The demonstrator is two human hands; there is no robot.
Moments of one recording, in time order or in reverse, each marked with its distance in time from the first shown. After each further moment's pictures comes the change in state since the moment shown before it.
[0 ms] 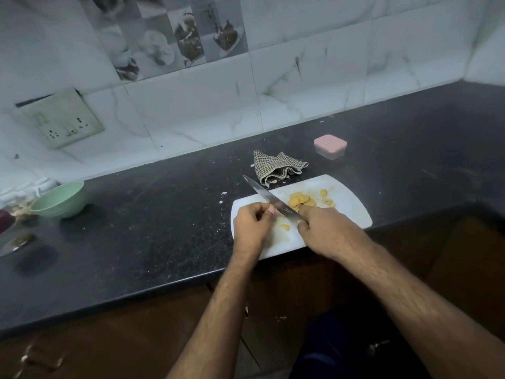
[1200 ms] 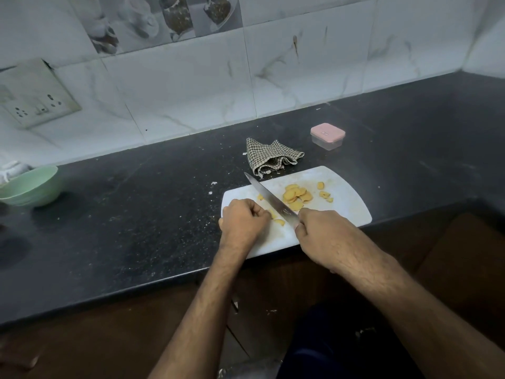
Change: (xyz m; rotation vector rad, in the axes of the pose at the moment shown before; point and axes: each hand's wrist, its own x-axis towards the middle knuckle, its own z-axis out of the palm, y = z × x) left_hand 0.012 0.004 -0.002 0.409 -0.005 -0.059; right_hand -0.005 -0.002 0.001 -0.034 -0.047 0.027
